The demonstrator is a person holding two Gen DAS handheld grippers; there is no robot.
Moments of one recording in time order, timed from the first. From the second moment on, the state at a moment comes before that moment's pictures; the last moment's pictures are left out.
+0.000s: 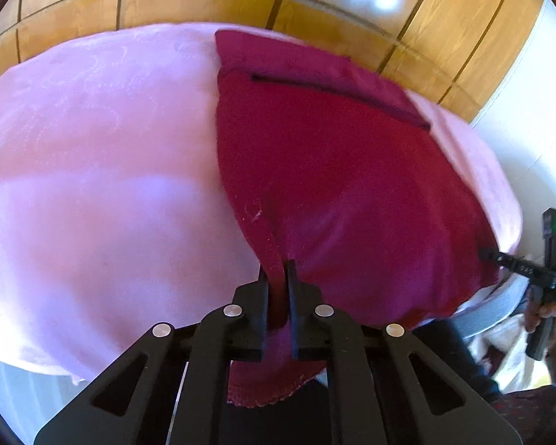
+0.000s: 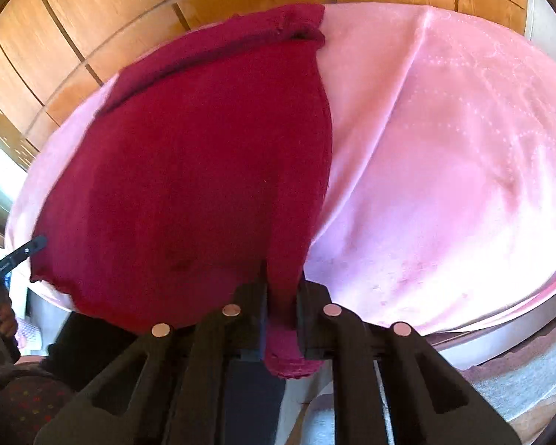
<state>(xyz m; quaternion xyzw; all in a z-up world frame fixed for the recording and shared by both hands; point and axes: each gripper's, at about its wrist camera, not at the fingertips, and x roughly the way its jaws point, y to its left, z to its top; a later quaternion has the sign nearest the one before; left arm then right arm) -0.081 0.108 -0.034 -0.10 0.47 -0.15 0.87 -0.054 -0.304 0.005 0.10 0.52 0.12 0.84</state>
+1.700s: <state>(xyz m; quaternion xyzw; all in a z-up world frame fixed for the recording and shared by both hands) 0.031 0.143 -0.039 -0.19 0.45 -0.16 0.86 0.054 -0.319 0.015 0.19 0.45 0.11 0.86</state>
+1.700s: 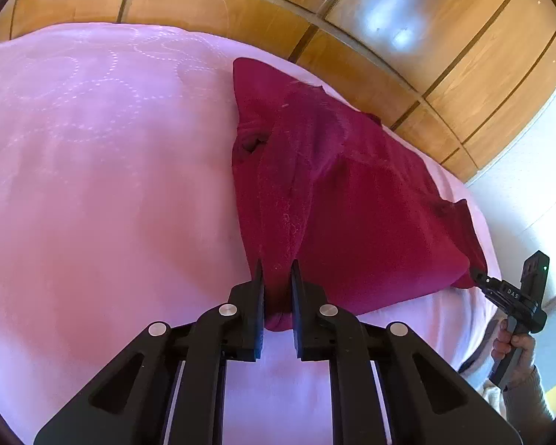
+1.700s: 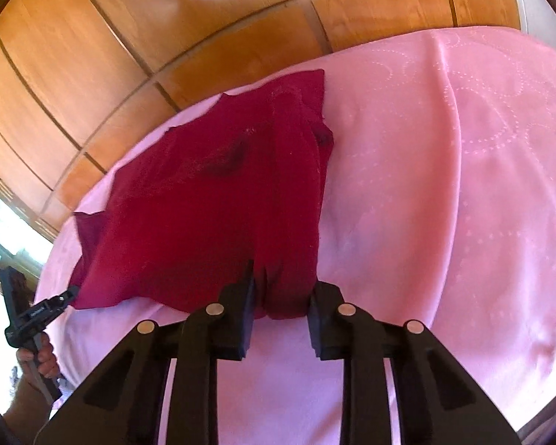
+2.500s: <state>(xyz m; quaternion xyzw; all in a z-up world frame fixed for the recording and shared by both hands) -0.038 0.134 -0.003 -0.07 0.42 -0.08 0.90 -0.019 -0.317 0.028 0.16 0.48 0.10 0.86</state>
